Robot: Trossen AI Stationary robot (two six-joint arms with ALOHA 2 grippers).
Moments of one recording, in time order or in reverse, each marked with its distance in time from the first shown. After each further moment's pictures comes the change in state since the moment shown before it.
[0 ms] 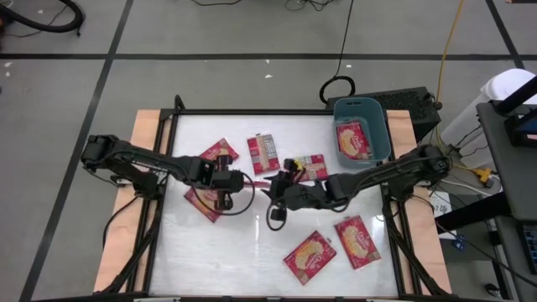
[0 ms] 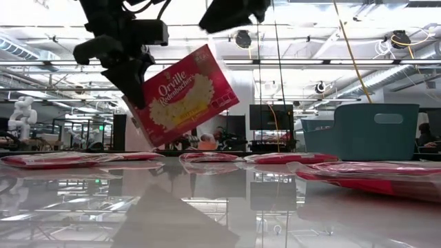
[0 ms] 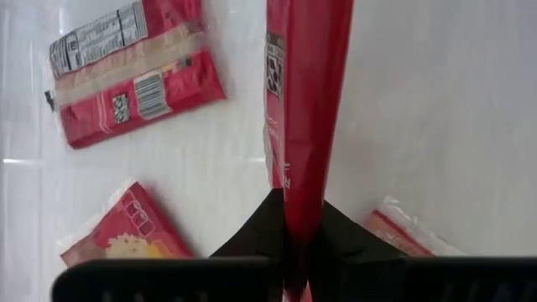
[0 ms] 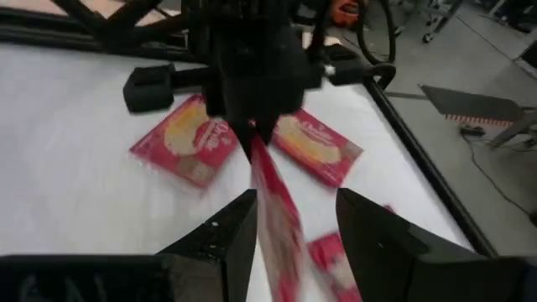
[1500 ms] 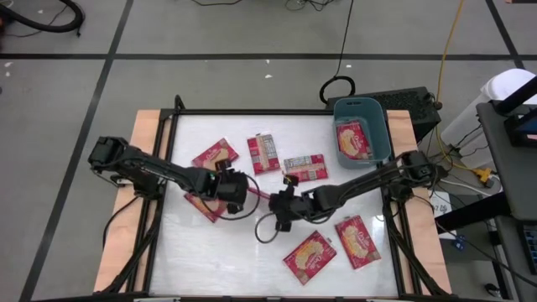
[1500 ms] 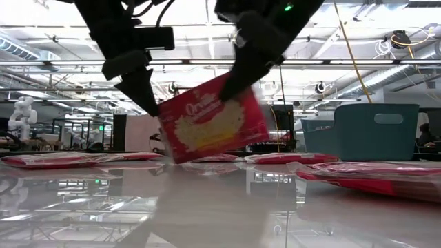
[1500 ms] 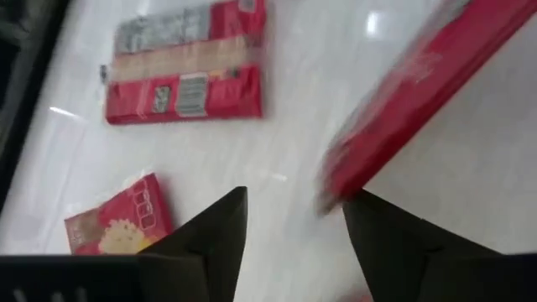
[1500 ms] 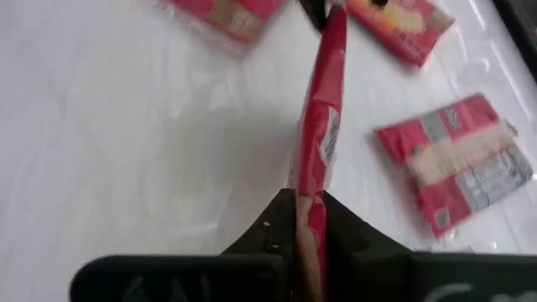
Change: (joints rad) left arm -0.081 0.090 -0.020 0.122 -0.231 -0.324; right arm 0.033 0.137 -0.029 -0.189 -0.108 0.170
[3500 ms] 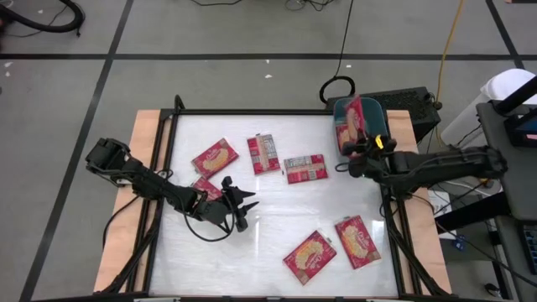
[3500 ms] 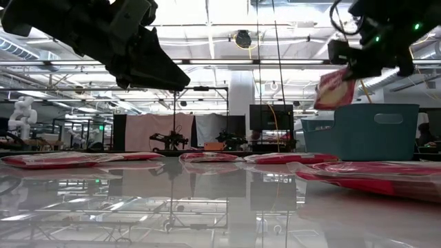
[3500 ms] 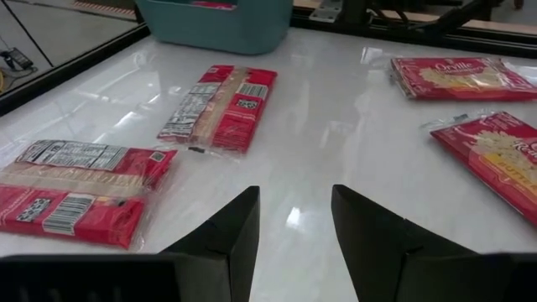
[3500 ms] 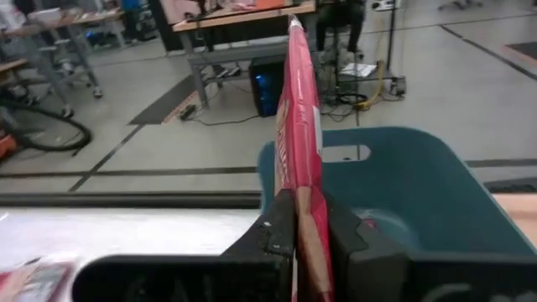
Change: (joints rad) left arm -0.206 -0.005 -0.337 1.000 -0.186 -0.055; right arm -0.292 -0.986 -0.734 -0.281 0.827 0.867
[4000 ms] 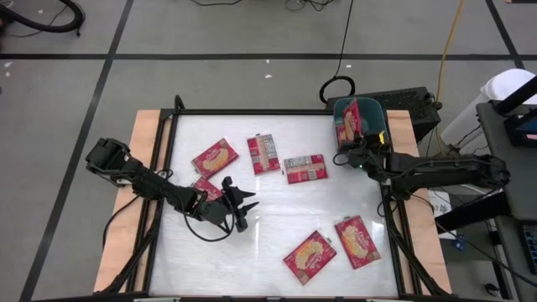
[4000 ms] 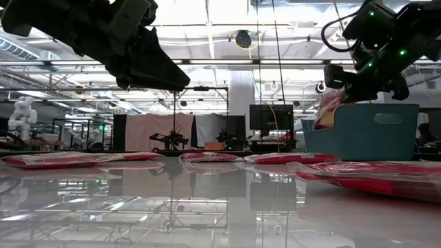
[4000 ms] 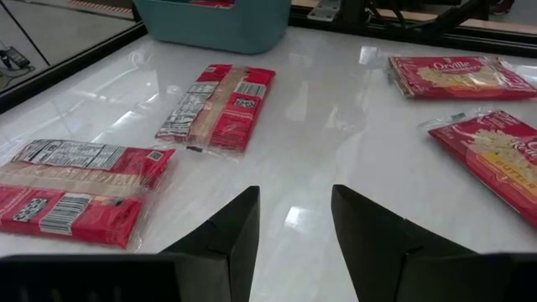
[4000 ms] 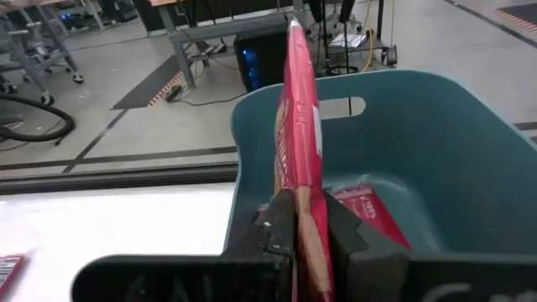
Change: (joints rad) left arm -0.003 0.000 0.000 0.000 0.006 -0.001; right arm -0.193 -0.001 -0.182 0.378 -0.163 -0.202
